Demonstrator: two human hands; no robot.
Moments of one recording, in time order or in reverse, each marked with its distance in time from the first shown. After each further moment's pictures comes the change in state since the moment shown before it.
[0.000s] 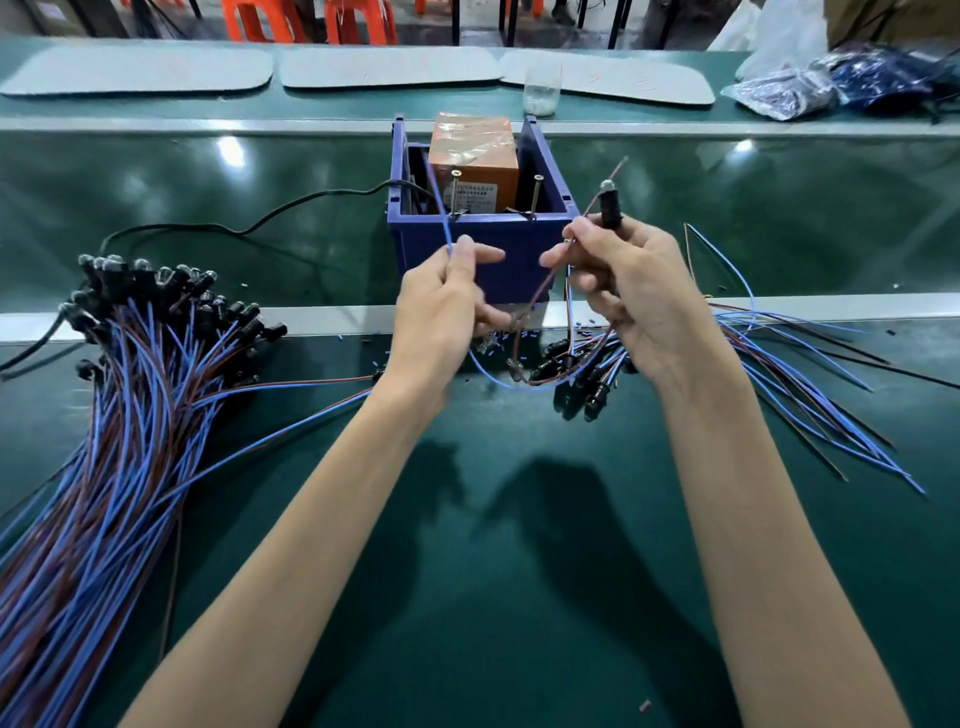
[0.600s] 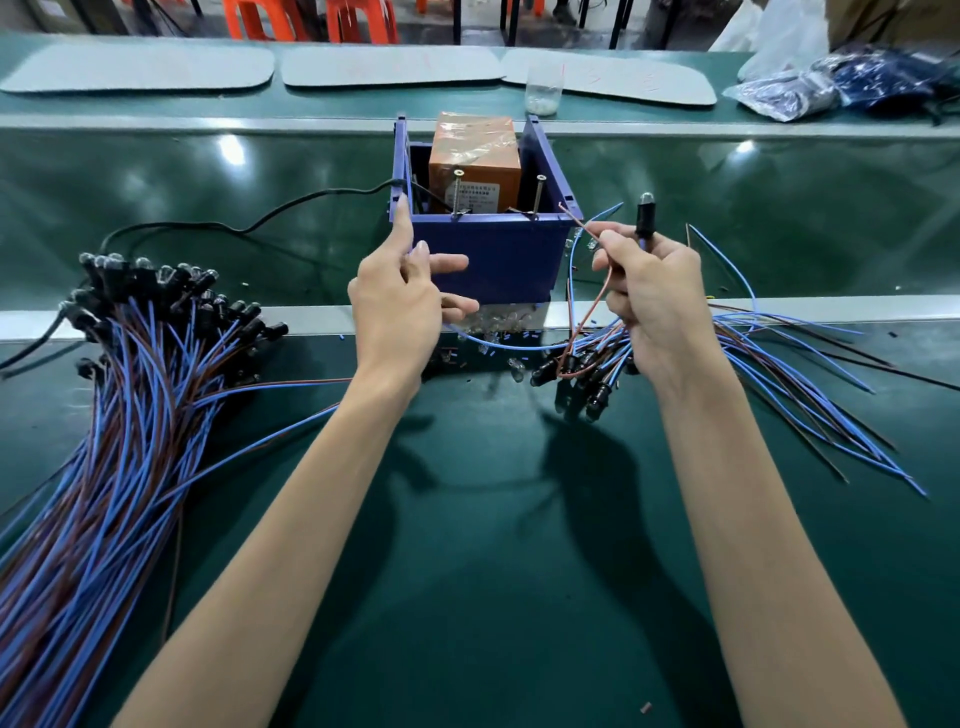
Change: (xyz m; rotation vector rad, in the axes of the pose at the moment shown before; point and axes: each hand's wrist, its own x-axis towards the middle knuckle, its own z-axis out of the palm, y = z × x) left_hand 0.019 -0.015 -0.022 0.052 0.159 0.139; right_hand 0.016 0.018 -0.013 0.002 0.265 -0.024
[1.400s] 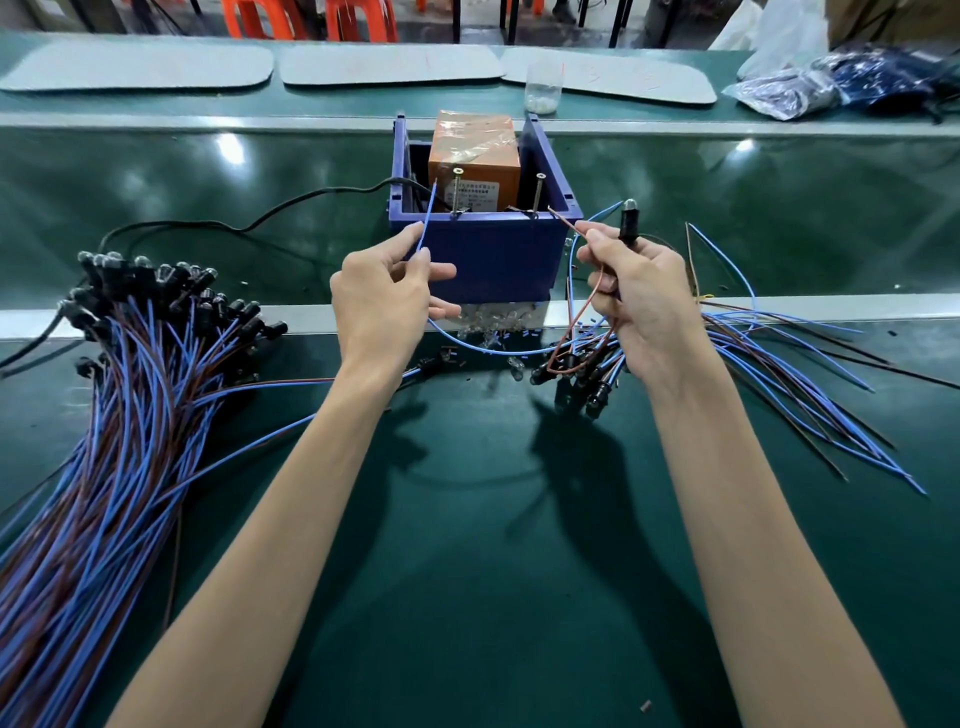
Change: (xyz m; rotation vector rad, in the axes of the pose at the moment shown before) left_hand 0.005 -0.002 -0.011 0.141 0.036 0.007; right_hand 0.003 0.008 0.002 0.092 -0.056 0.062
